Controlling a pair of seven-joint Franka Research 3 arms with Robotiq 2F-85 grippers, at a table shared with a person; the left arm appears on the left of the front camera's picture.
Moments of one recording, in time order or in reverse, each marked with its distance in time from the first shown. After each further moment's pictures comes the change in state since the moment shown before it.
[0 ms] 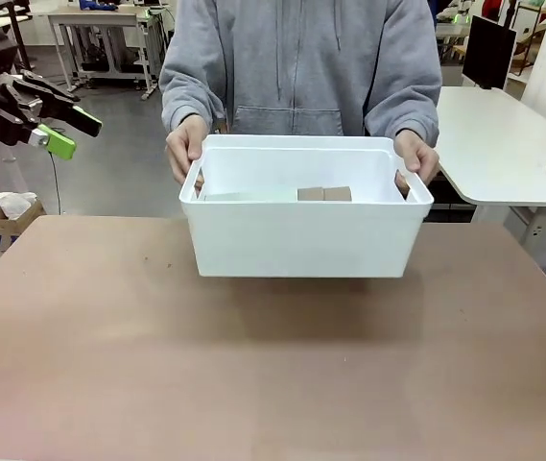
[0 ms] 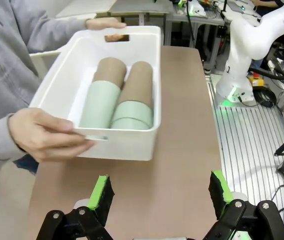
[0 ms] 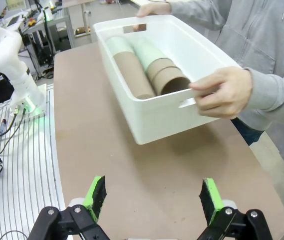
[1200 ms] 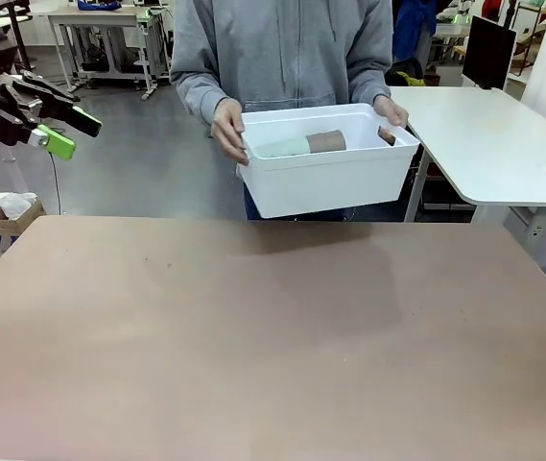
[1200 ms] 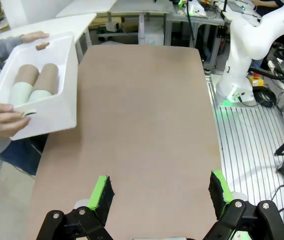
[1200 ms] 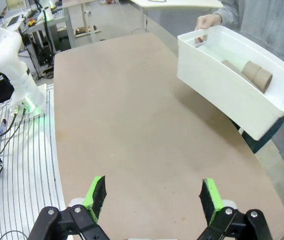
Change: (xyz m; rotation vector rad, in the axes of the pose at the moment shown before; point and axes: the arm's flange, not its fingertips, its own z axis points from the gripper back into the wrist) left arm 0.000 0.000 0.000 0.000 0.000 0.000; right arm 0.000 0.000 0.000 0.000 0.000 0.000
